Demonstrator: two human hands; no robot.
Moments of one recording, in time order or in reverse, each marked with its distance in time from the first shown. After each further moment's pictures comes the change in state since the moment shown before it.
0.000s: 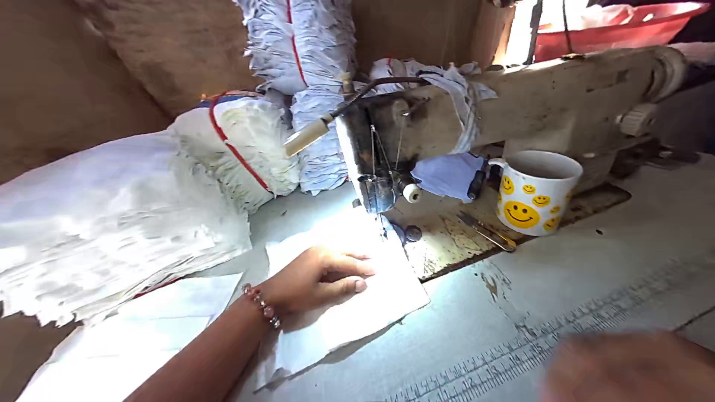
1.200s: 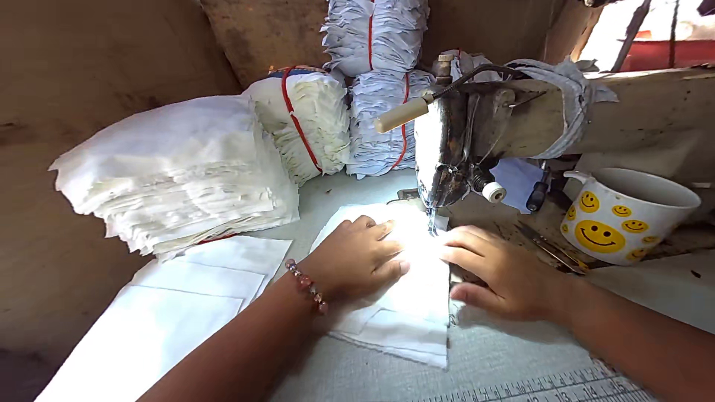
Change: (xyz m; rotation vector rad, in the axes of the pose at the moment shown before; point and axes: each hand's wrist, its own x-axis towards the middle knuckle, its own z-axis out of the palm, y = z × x) left_hand -0.004 0.031 -0.008 0.512 -0.127 -0.350; right_hand 0.140 0.113 0.049 -0.667 0.083 -0.206
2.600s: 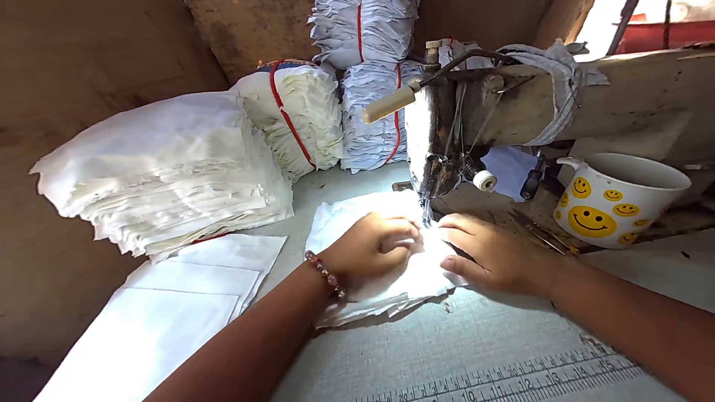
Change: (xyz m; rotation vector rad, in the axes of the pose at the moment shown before) left_hand 0.027 -0.004 0.026 -0.394 0.460 0.350; right_hand 0.006 0.000 -0.006 0.026 -0.070 0.140
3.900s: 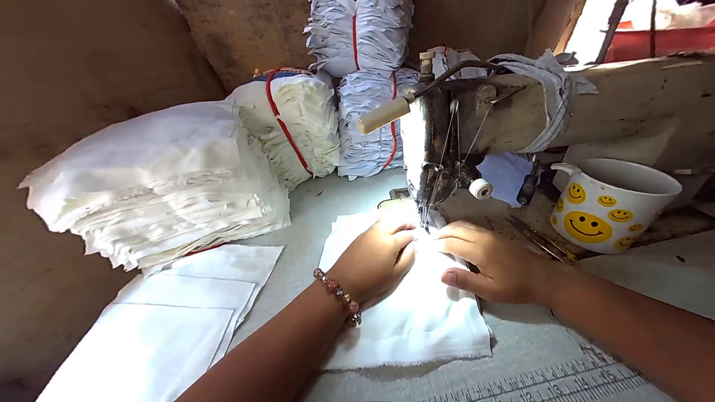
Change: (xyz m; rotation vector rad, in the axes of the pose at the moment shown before) left_hand 0.009 0.020 0.013 0.215 -0.051 -0.261; right_hand 0.000 0.007 0.004 0.108 0.033 -0.027
